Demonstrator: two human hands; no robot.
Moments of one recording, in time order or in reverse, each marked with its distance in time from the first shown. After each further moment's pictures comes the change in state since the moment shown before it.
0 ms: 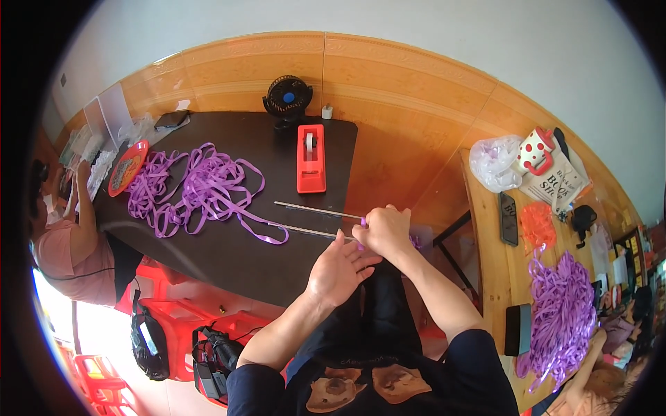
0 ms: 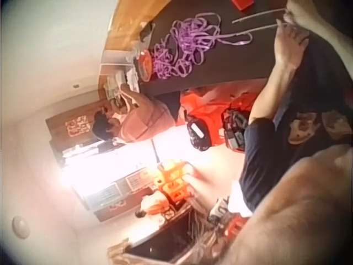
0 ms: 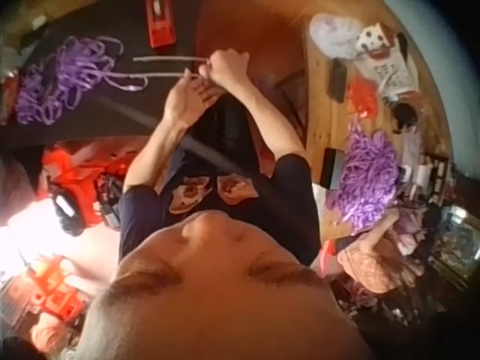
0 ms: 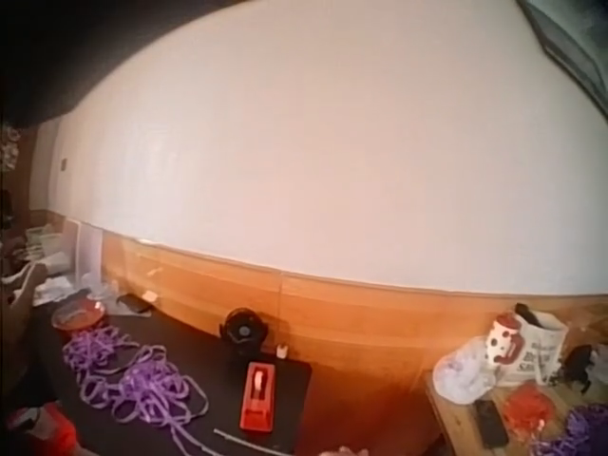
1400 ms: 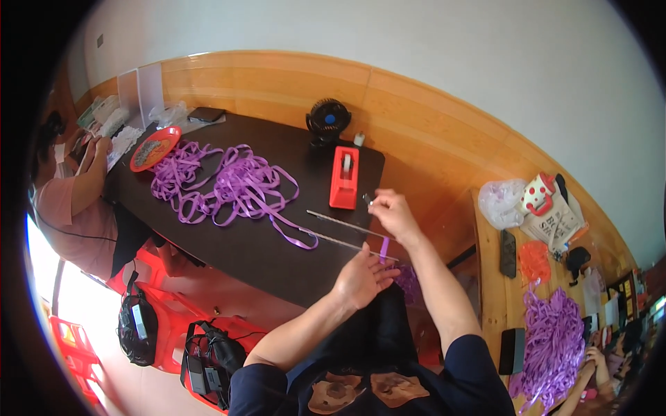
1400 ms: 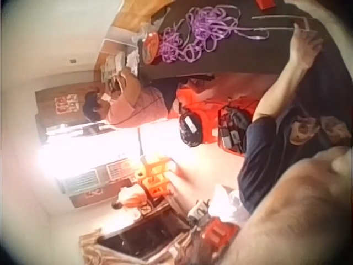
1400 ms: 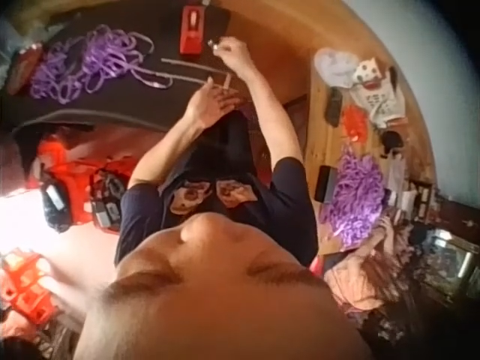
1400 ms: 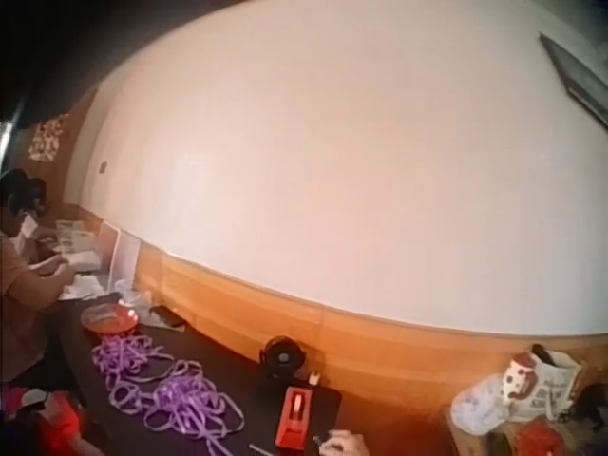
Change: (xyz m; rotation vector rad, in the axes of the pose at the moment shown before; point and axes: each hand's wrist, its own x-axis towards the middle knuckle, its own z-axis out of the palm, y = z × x) left_hand 0.010 -0.006 -0.013 -0.060 -0.017 -0.013; right_hand 0.077 0.005 0.020 0.607 0.234 -0.263
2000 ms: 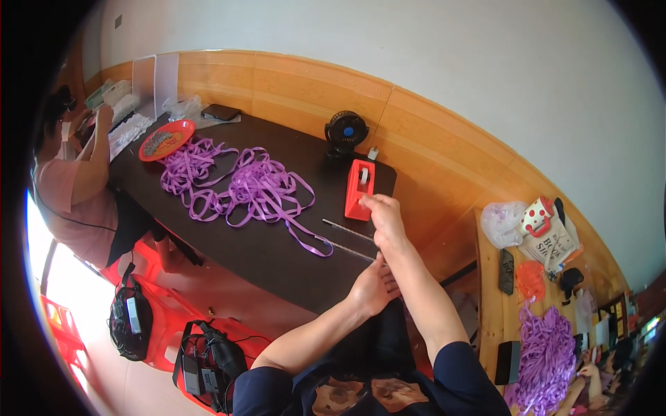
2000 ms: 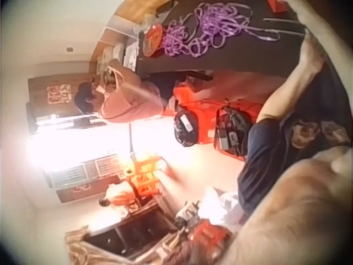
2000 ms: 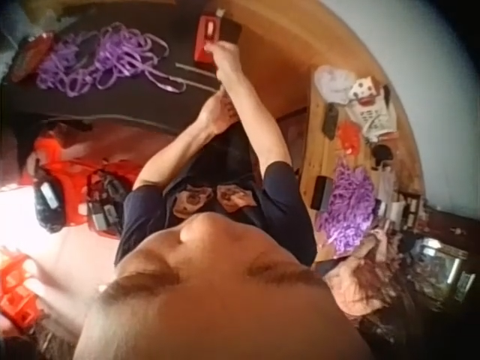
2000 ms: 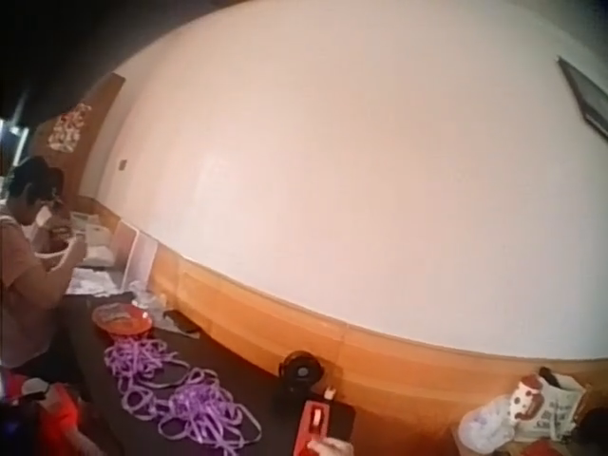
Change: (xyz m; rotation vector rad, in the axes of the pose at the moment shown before) left_hand -0.009 0.009 0.010 -0.076 0.043 -0.009; right_hand 0.020 -0.097 0.055 0.642 0.121 0.454
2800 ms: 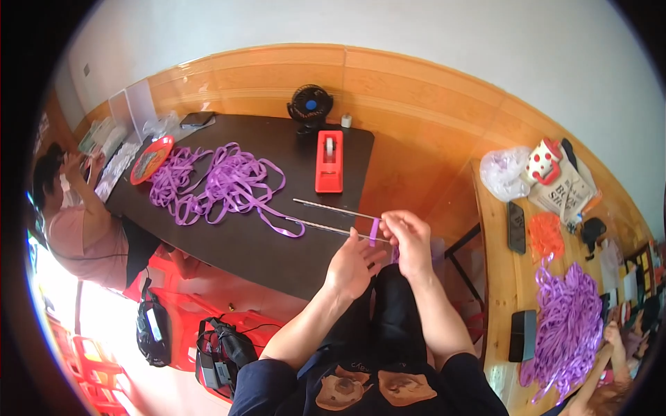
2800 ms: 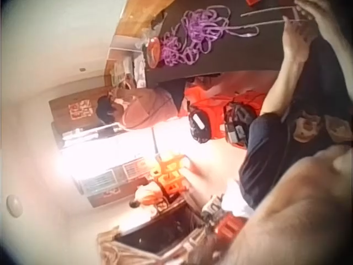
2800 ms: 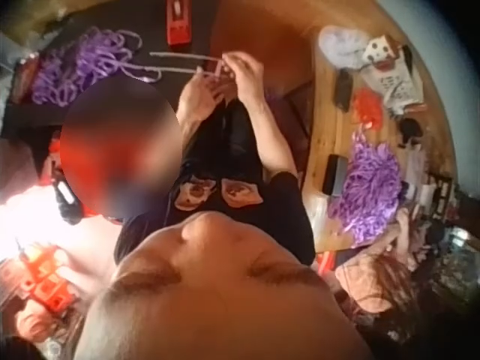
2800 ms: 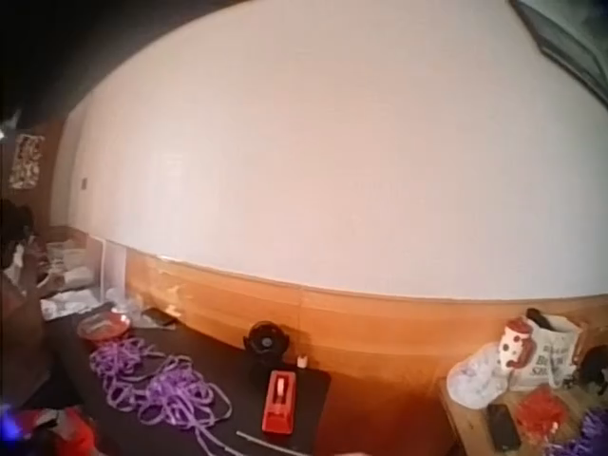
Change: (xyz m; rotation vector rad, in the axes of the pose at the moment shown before) left_hand 0.006 -0.021 0.003 0.157 0.115 0.127; right_hand -0.100 0.019 -0.123 0.147 0.015 -0.121
